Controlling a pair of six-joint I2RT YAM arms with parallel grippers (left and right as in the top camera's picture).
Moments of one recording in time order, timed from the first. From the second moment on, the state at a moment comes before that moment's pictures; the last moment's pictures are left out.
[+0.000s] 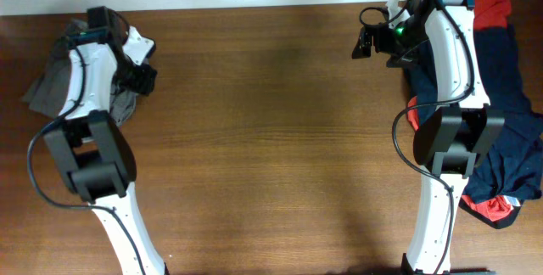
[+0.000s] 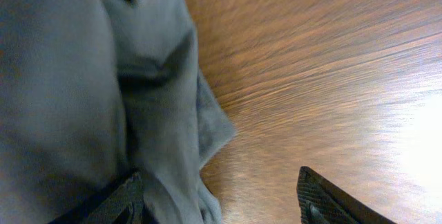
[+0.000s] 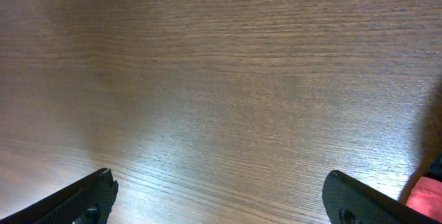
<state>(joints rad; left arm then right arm) 0.18 2.35 2.03 -1.02 -0.01 0.55 -0.07 2.42 2.47 -1.47 -0.39 0.02</state>
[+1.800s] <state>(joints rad) 0.21 2.24 2.04 -0.58 0.02 0.00 -0.07 2.42 2.47 -1.49 -0.39 0.02</state>
